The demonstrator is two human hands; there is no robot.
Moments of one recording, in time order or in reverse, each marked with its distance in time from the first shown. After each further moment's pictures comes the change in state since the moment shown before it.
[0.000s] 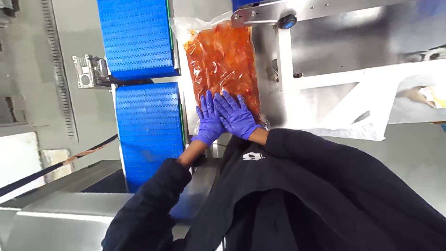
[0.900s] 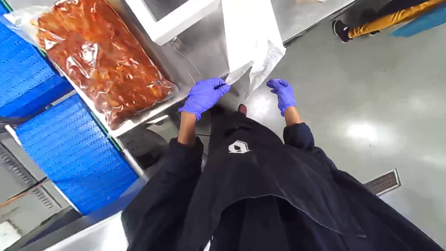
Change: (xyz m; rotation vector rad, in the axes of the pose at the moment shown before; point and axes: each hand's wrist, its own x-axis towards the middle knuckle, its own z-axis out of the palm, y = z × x) left_hand -0.050 0.249 0.047 -0.249 -0.336 0.427; right_hand -0.405 0.132 -0.070 1.061 0.747 1.317
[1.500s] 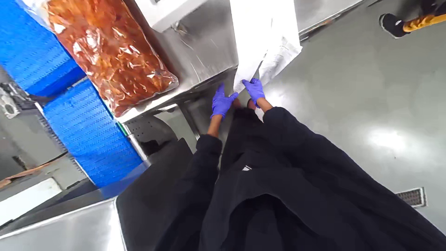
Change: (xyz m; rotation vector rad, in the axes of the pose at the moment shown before) left_hand 0.050 -0.088 0.157 -0.213 0.197 -0.429; right_hand 0.075 0.078 0.124 -0.241 -0.176 0.069
